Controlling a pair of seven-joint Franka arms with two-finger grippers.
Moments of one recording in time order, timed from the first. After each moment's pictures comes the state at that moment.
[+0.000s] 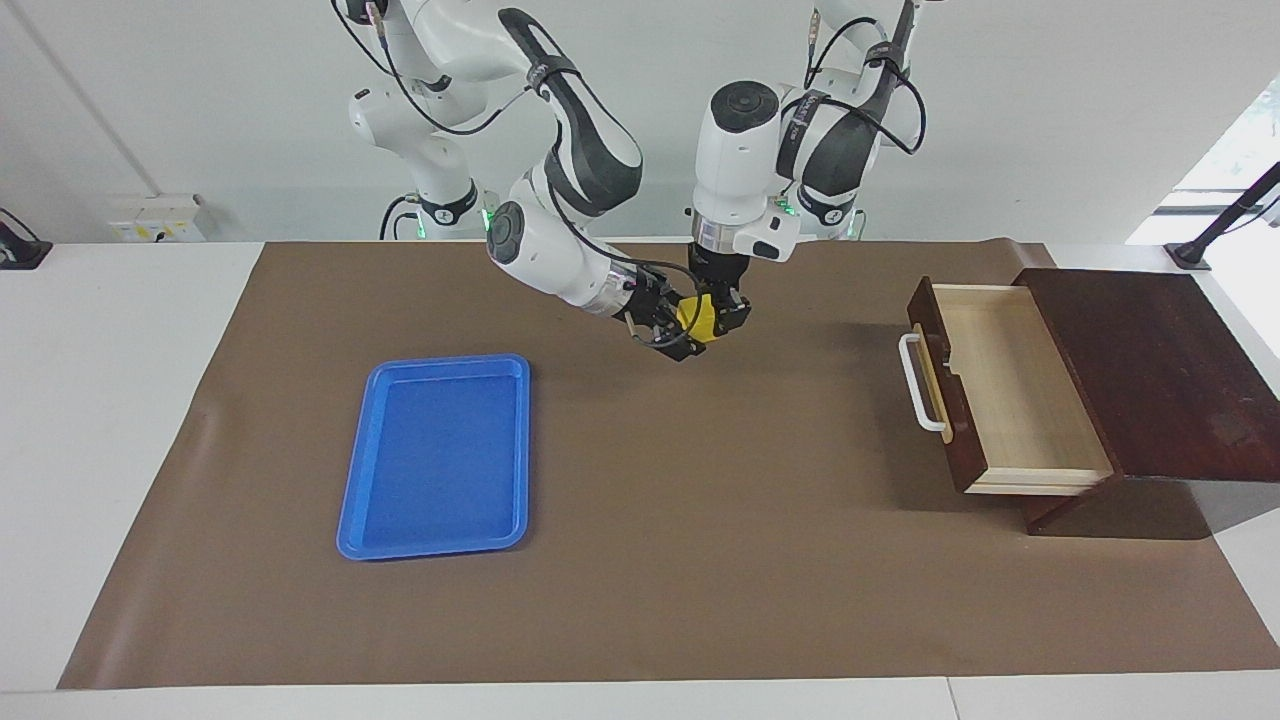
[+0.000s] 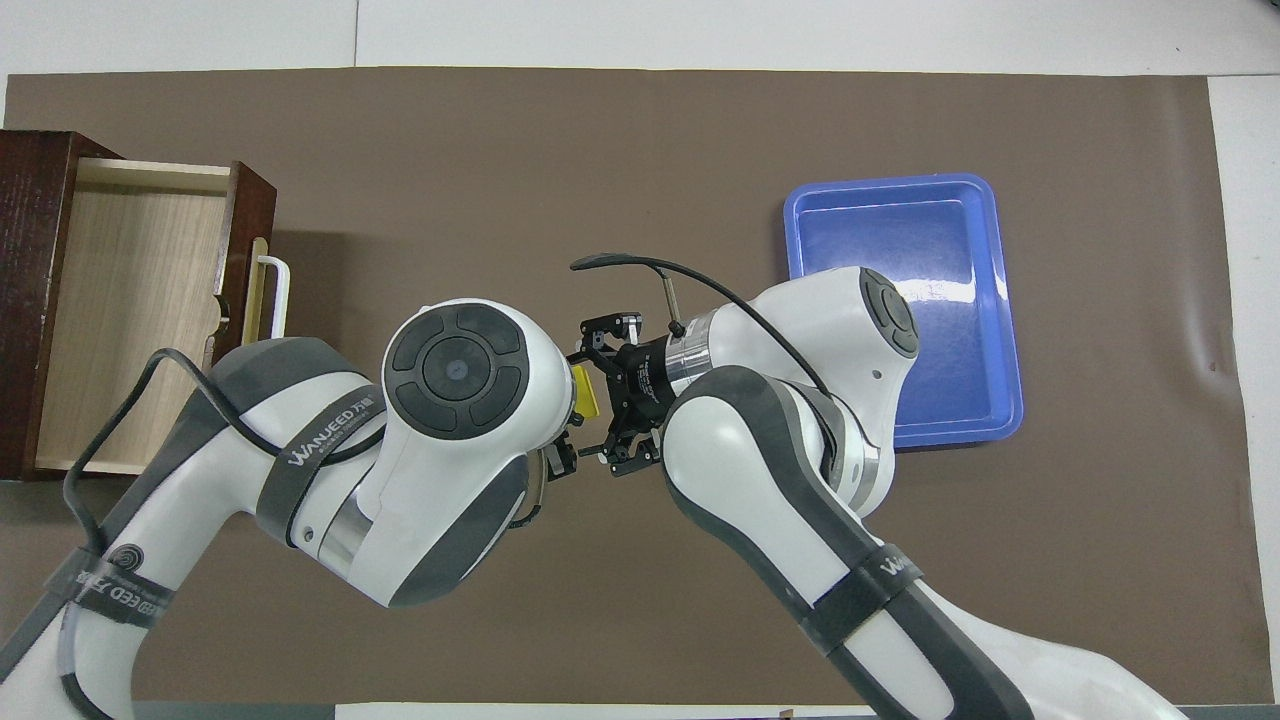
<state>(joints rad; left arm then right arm) -0.55 0.06 -0.13 -1.89 0.02 1.96 -2.54 0.53 0.23 0.03 -1.92 0.96 2.22 1.35</state>
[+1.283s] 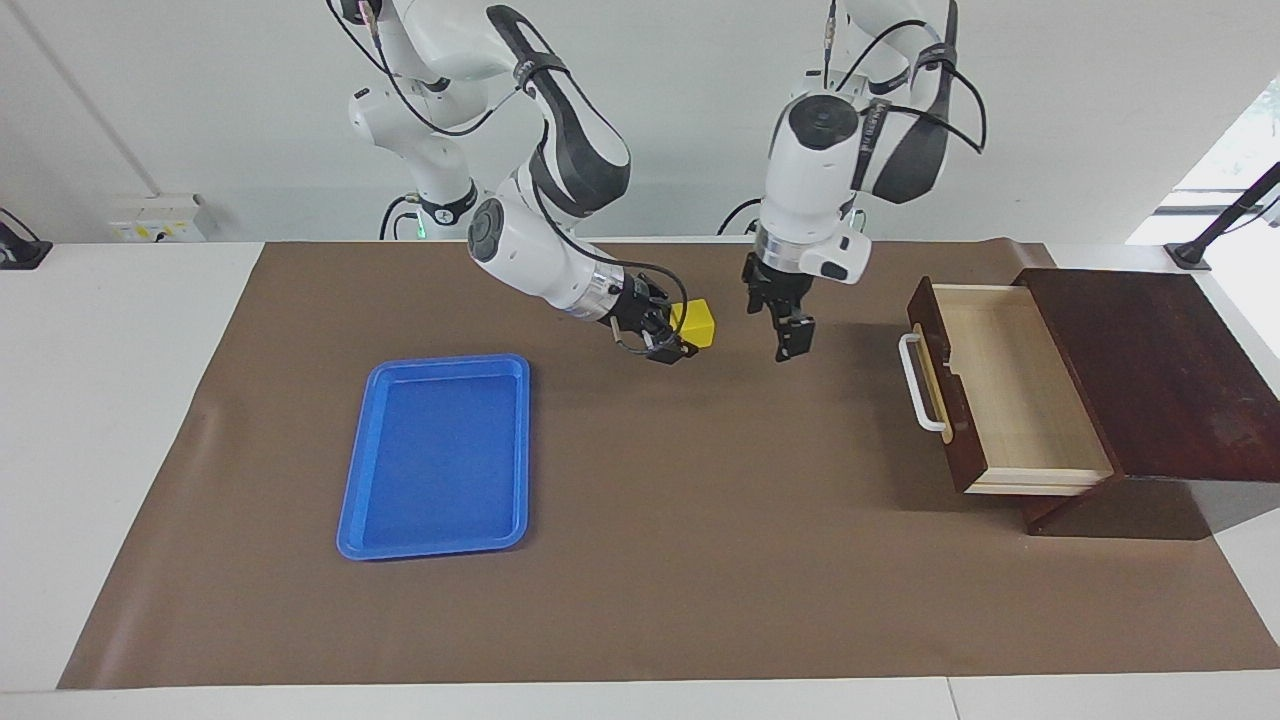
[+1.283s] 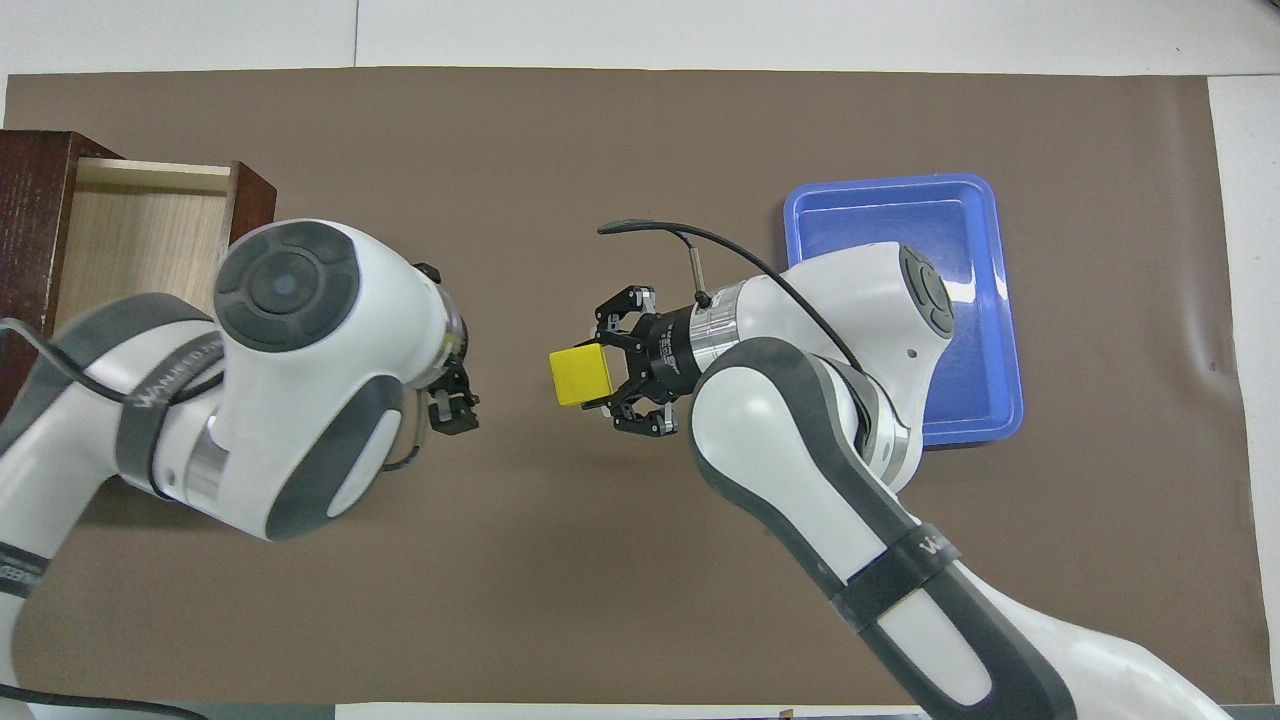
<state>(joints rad) -0.36 0.05 -0.10 -1.90 0.03 1.97 -2.21 0.49 0.23 0.01 -1.89 0.96 2.22 1.35</state>
